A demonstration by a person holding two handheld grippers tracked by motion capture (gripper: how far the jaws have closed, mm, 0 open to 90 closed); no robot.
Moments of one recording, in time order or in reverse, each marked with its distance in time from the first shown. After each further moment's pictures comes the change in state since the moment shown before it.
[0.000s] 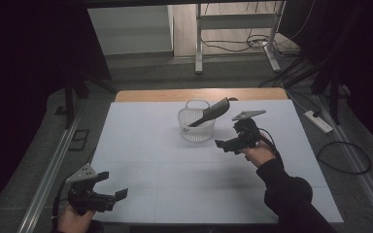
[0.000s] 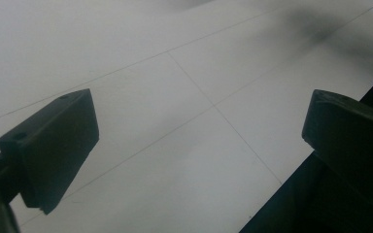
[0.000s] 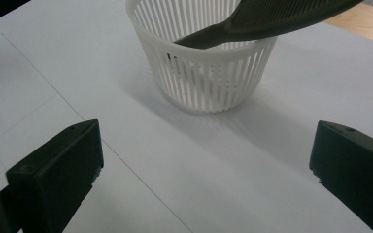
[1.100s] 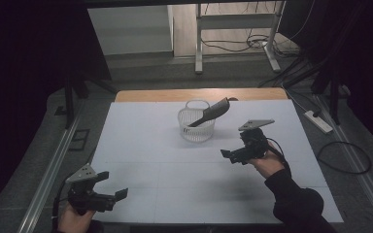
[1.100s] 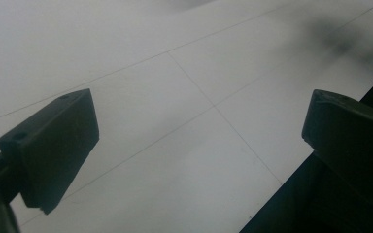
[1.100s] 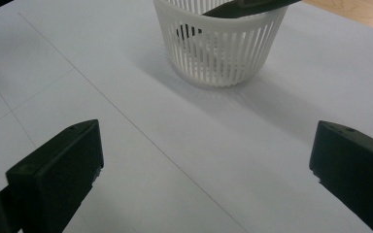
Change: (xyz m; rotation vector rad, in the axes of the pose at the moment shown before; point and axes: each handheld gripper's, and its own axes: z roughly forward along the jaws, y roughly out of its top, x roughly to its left) left arm 0.000 0.000 0.000 0.000 0.000 -0.001; right arm 0.010 -0.022 -0.026 0.002 0.006 -0.036
